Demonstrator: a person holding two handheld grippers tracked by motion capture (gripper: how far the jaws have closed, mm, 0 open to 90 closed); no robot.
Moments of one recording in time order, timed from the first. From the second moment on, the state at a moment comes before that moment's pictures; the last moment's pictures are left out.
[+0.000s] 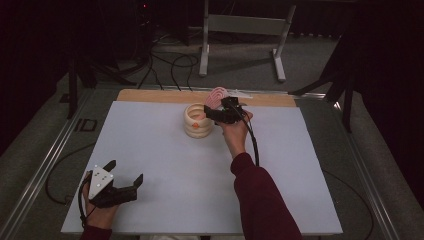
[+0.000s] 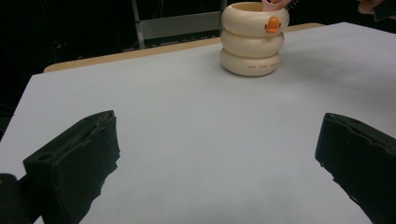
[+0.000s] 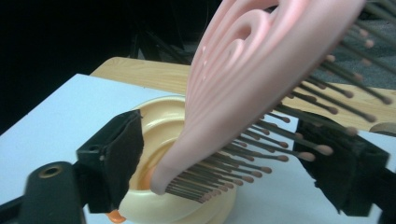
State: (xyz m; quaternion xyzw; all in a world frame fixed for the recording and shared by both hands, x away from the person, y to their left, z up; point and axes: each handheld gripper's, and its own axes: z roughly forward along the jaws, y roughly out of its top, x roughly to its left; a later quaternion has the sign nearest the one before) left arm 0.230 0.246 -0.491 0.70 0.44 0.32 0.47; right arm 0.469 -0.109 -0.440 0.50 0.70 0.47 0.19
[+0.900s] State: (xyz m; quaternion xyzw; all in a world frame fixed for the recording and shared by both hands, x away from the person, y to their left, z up) left arm 0.231 0.244 -0.493 0.70 0.44 0.31 0.47; right arm 0.459 -0.125 -0.426 0.45 0.75 0.46 0.20
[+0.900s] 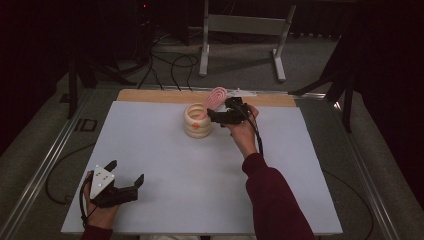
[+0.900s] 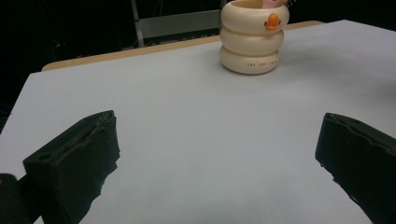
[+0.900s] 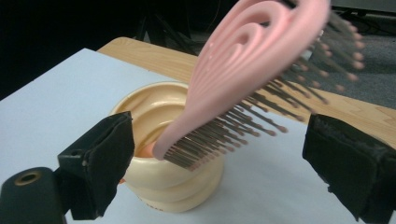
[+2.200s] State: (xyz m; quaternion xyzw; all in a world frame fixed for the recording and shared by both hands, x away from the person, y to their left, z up) left arm 0.232 0.240 -0.494 0.70 0.44 0.32 0.47; right arm 0.440 -0.188 -0.419 0.46 0.73 0.46 0.22
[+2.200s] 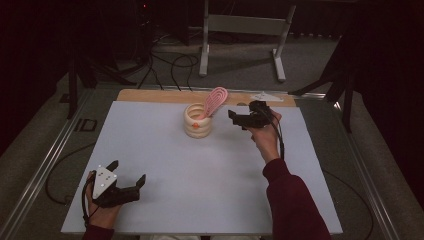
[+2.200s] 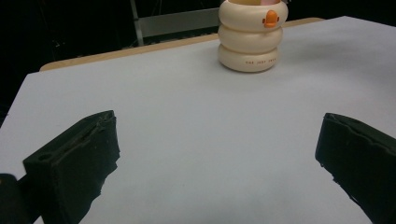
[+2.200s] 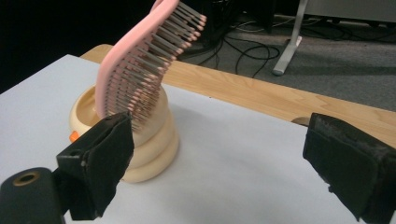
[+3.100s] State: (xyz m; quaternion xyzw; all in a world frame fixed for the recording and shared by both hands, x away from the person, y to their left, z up) left arm 0.233 0.239 -0.495 0.70 0.44 0.31 0.47; right arm 0.411 -0.210 -0.424 0.45 0.73 0.46 0.22
